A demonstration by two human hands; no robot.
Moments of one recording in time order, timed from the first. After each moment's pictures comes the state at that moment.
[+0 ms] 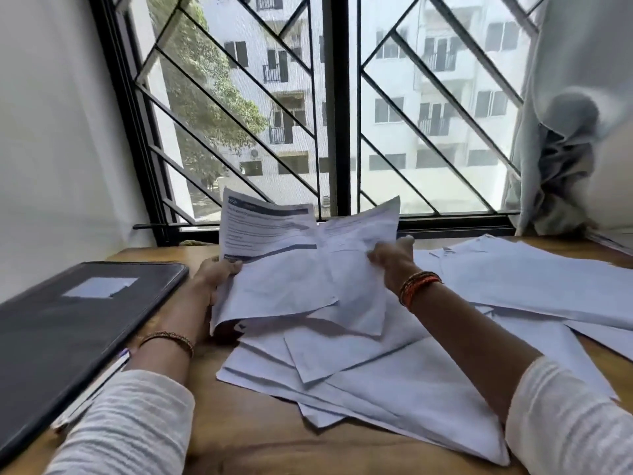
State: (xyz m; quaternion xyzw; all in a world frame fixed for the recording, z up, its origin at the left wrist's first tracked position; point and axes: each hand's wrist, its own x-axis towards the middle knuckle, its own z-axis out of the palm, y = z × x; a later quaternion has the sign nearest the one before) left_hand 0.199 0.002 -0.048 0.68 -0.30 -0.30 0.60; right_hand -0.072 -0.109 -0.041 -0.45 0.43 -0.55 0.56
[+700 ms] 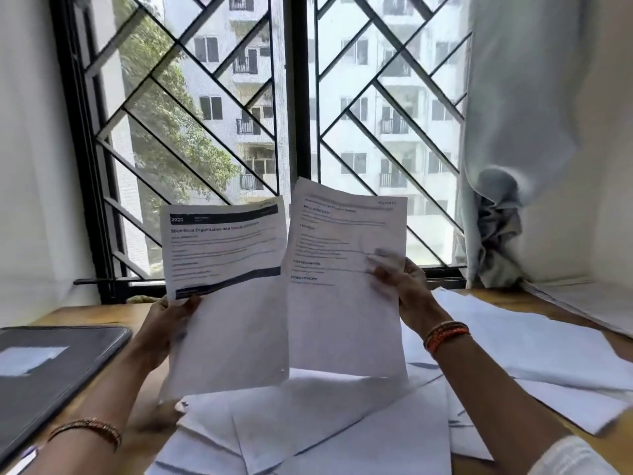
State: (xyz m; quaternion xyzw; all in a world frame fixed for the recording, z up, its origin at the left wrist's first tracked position) left_hand 0.188 -0.004 -0.035 0.50 -0.41 -0.29 0.71; right_hand -0.160 -0.114 0.003 -0.49 0.21 -0.60 0.60
